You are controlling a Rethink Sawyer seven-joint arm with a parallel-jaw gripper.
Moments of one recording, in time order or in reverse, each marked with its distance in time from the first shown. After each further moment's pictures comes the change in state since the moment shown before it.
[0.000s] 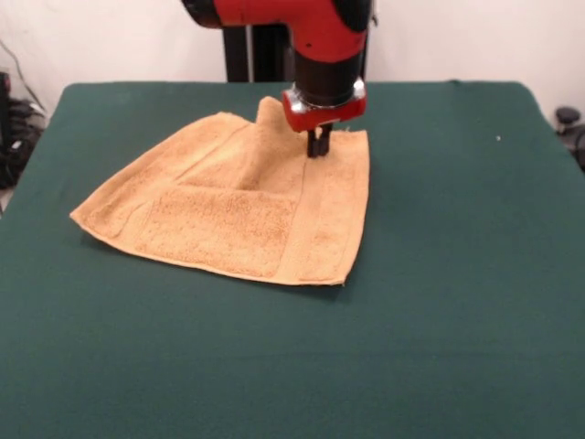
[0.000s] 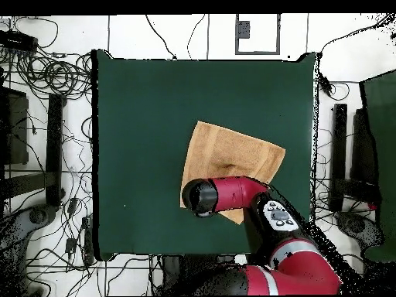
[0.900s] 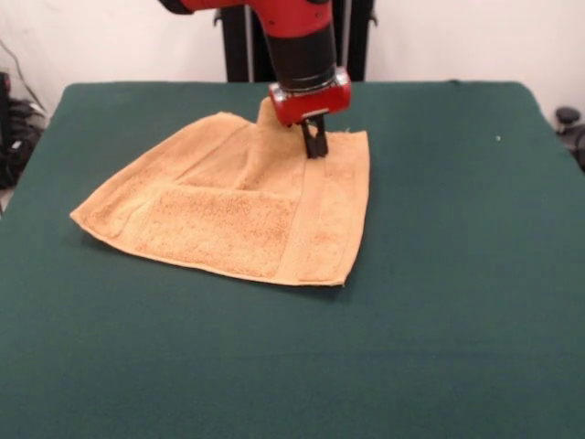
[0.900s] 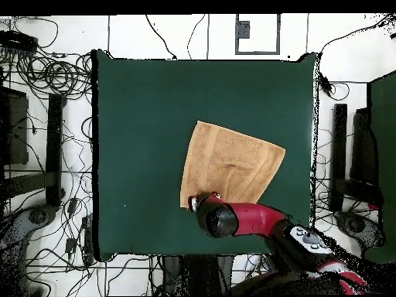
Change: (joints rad) arm -0.237 0.009 0.101 0.216 -0.055 -0.432 0.000
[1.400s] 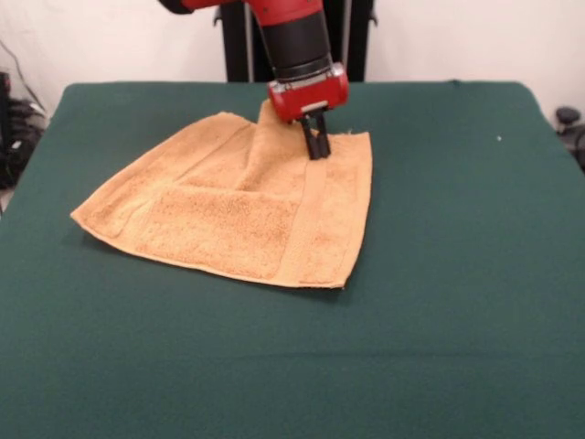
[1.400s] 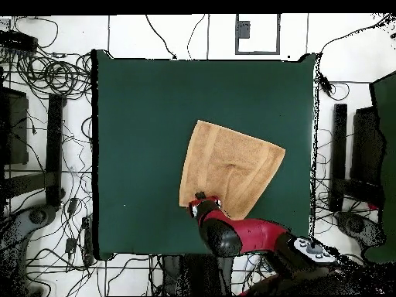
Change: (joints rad) arm -0.062 0.053 -0.001 0.054 -0.130 -0.275 0.000
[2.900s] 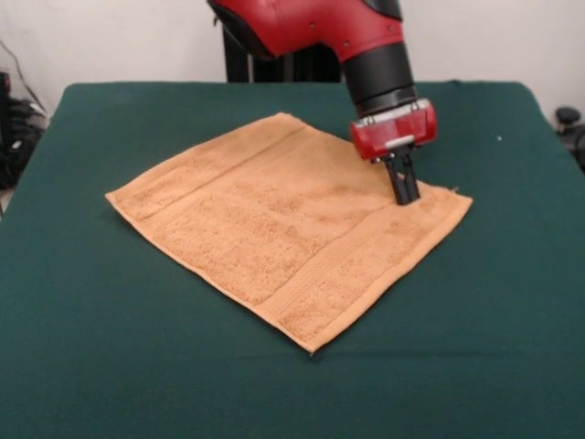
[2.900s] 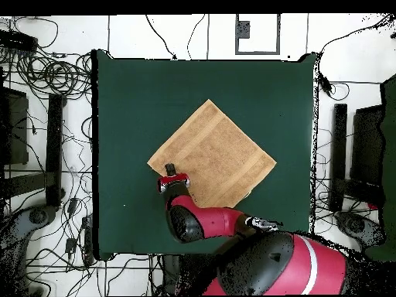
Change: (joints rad) arm 0.178 0.134 0.052 -0.063 0.193 -0.384 0.000
